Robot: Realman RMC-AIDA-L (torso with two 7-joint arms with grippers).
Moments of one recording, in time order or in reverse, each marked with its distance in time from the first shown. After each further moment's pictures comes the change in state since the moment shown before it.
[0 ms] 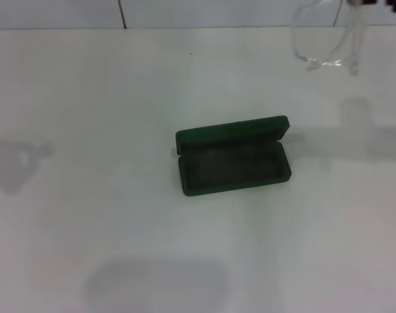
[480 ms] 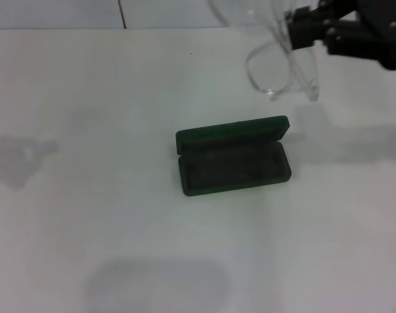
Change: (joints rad) left arm -0.021 -0.008 -0.002 -0.005 -0.004 -0.003 -0.039; right arm 0.021 0.047 -0.140 -0.203 -0.114 0.055 0.025
